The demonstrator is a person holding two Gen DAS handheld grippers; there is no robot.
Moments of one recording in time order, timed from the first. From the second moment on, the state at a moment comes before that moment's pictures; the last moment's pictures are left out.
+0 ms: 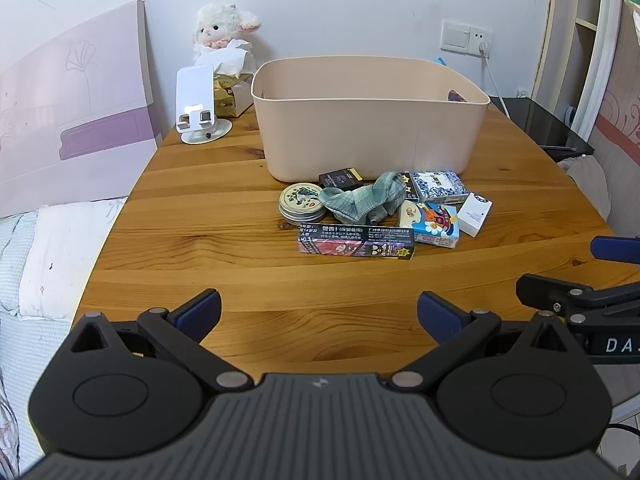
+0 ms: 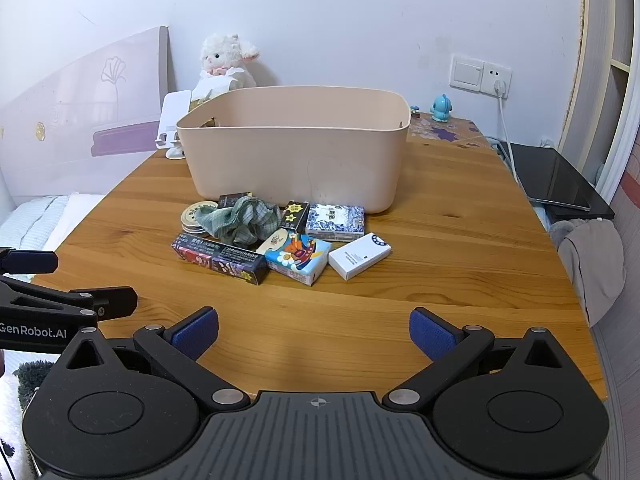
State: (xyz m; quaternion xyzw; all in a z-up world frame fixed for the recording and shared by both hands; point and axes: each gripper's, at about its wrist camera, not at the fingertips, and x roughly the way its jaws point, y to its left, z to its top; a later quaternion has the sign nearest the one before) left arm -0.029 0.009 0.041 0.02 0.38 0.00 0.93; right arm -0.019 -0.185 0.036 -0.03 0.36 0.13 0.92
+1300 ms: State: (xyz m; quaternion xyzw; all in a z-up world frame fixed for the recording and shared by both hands) left arm -0.020 0.005 0.036 0.02 0.39 -0.01 0.92; right arm -0.008 -0.190 0.032 -0.03 0.37 0.11 0.92
